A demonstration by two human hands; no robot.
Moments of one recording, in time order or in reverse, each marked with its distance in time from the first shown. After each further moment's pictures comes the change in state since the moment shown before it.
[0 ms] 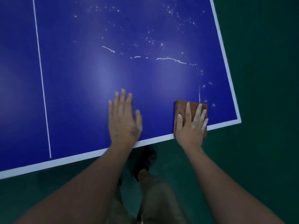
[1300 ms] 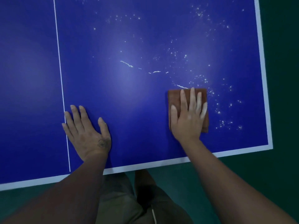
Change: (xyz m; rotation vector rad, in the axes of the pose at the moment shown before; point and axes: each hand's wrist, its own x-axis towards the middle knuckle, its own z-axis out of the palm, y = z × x) left_hand 0.030 -0.115 -0.035 0.315 0.186 -0.472; right_hand 0.085 -0.100 0.005 0.035 0.197 -0.361
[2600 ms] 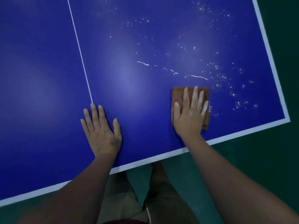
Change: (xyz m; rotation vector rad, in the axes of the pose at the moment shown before) left_hand 0.040 -0.061 -0.029 0.022 -0.122 0.283; right_hand -0.044 -0.085 -0.005 0.011 -0.061 0.224
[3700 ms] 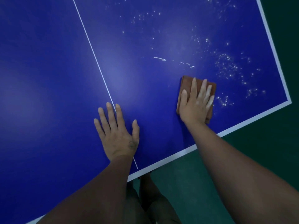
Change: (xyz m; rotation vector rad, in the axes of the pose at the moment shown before) left_hand 0.023 -0.048 0.000 0.065 -0.048 0.194; right_hand 0.002 -0.087 0.011 0.006 -0.042 0.298
